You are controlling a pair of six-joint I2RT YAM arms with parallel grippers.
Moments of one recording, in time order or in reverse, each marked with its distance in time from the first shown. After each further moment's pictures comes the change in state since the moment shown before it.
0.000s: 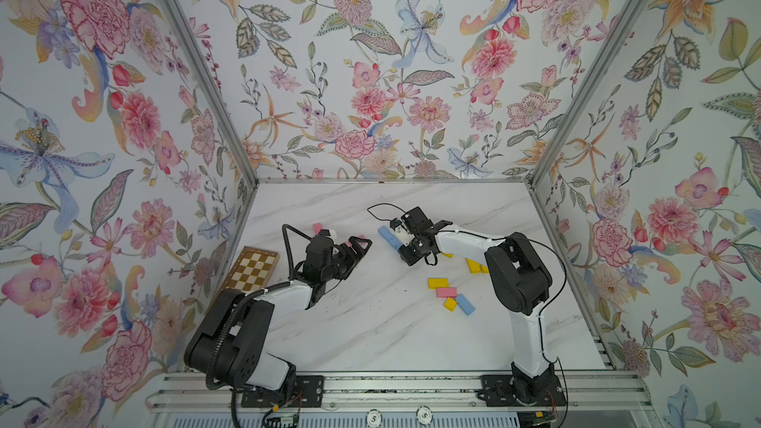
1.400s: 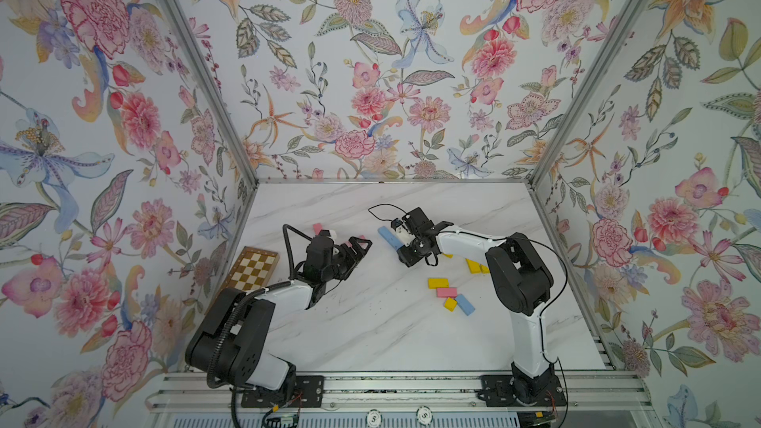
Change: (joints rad) left arm 0.000 0.008 0.000 0.002 0.000 0.000; right arm -0.004 -0.014 -0.024 0.016 0.000 0.008
